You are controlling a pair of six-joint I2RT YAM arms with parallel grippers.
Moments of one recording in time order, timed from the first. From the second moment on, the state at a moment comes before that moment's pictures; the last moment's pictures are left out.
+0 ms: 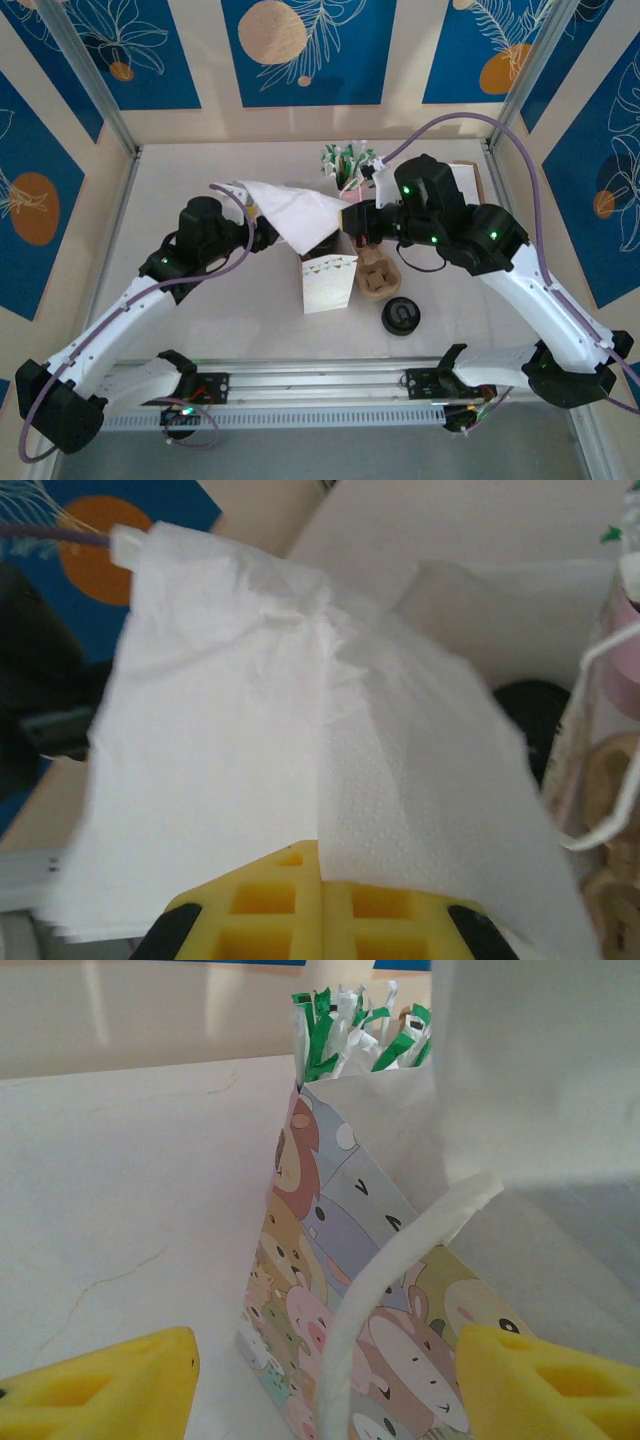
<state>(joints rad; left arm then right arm) -0.55 1.02 0.90 -0.27 0.11 -0.25 0.83 1.20 1.64 -1.03 -0.10 0.50</state>
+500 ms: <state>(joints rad) -0.55 1.02 0.90 -0.27 0.10 -0.25 0.96 1.42 1.79 -1.34 0.16 0.37</state>
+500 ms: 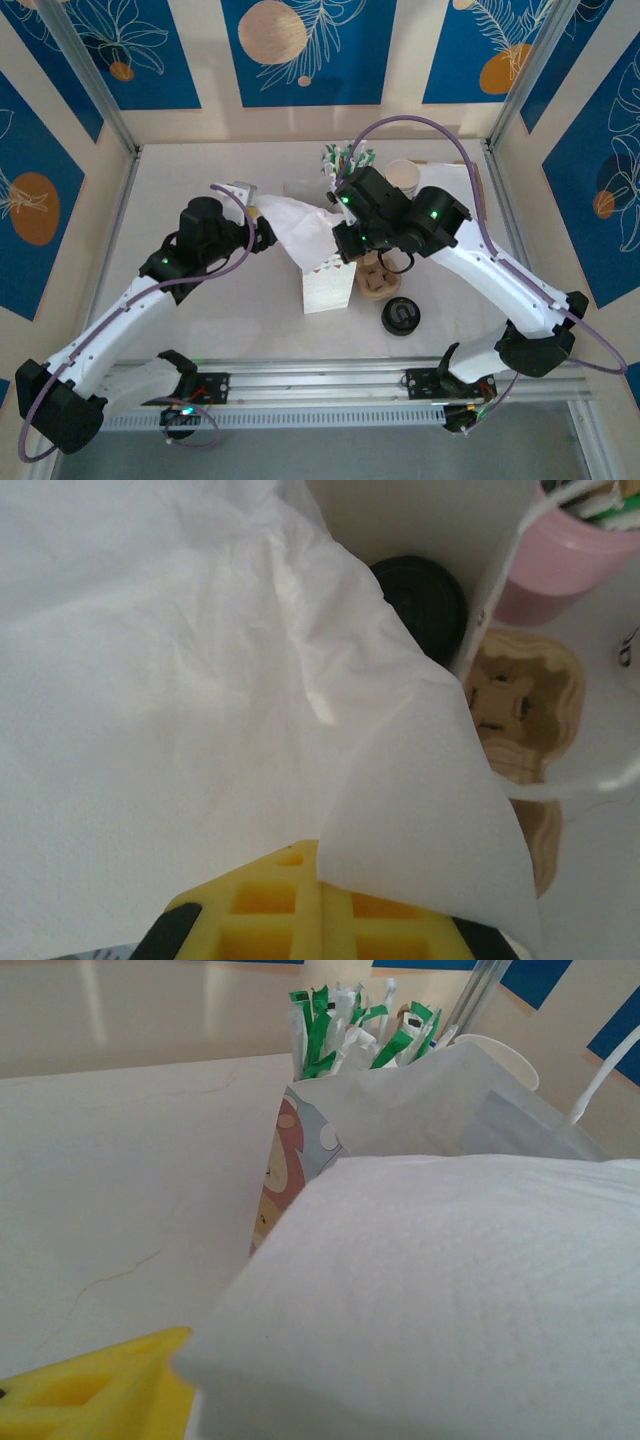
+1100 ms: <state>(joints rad) -0.55 1.02 0.90 -0.27 0.10 -0.24 1.03 1.61 1.94 -1.44 0.30 0.33</state>
